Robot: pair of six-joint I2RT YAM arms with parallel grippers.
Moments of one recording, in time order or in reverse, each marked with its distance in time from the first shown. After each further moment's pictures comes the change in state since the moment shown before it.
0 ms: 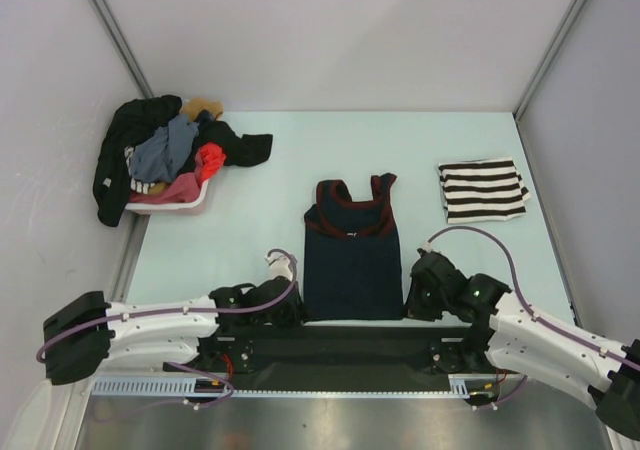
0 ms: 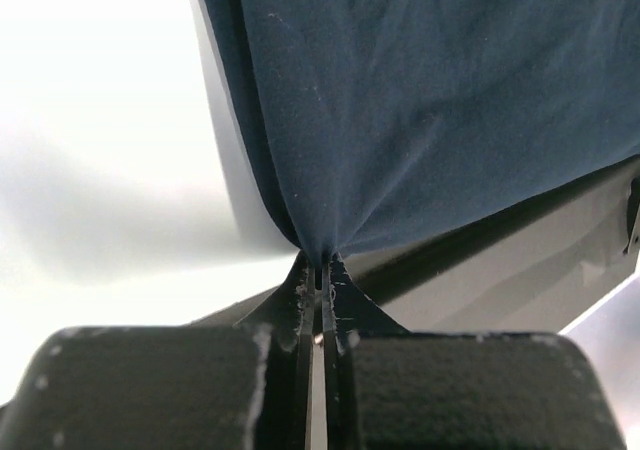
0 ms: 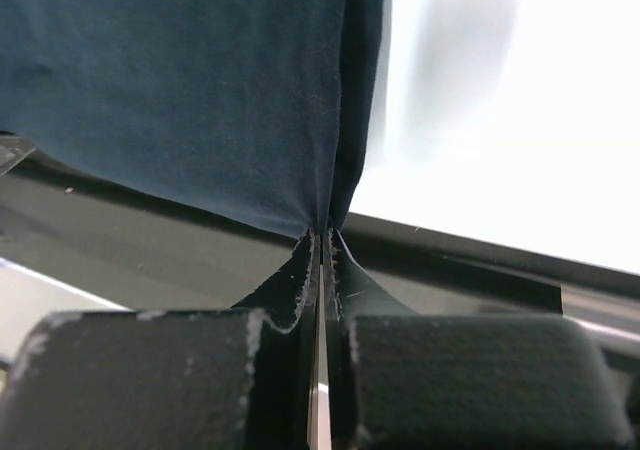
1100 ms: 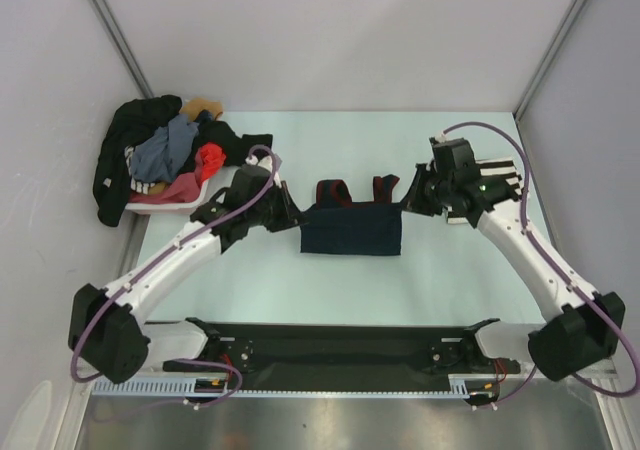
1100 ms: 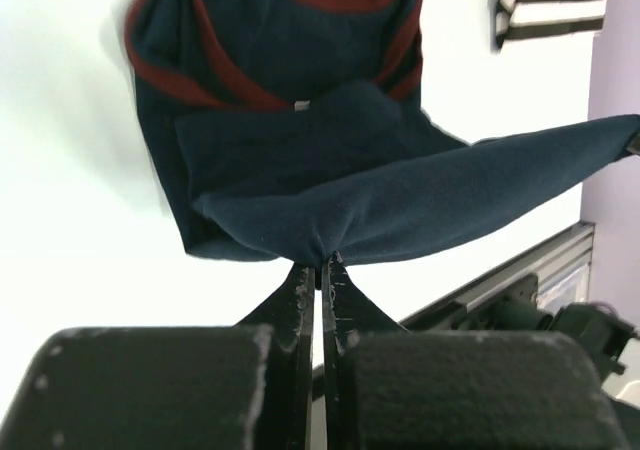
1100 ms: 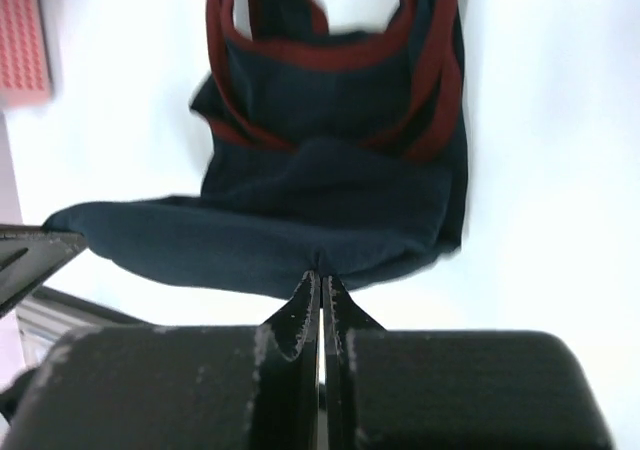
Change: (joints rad) left arm 0.600 0.204 0.626 -0.251 0.311 0.381; right arm -0.447 0.470 0.752 -0.048 -0.112 -0.360
